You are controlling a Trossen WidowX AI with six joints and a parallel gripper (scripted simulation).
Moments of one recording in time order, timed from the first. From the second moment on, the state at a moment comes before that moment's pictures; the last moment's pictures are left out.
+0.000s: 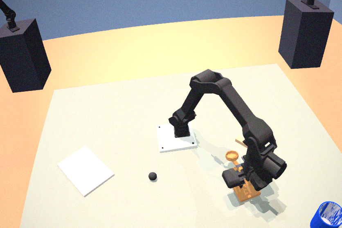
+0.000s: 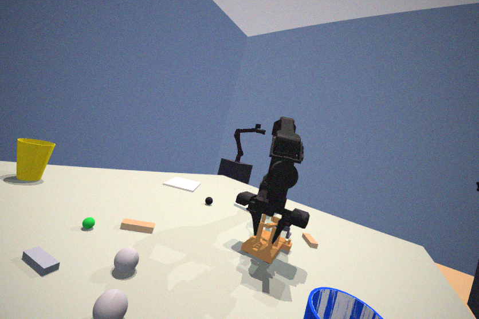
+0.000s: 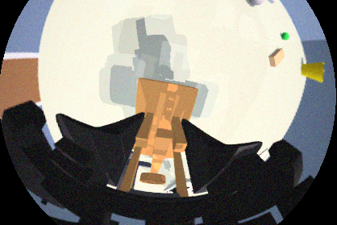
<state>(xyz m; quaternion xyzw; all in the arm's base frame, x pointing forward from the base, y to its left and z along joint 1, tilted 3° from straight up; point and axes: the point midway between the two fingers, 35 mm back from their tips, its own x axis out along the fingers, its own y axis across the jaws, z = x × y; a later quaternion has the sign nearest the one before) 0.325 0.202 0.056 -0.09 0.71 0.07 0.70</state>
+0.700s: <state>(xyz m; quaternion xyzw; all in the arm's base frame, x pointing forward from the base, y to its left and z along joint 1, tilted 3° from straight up) 0.324 0.201 0.051 -0.09 0.71 0.07 0.70</state>
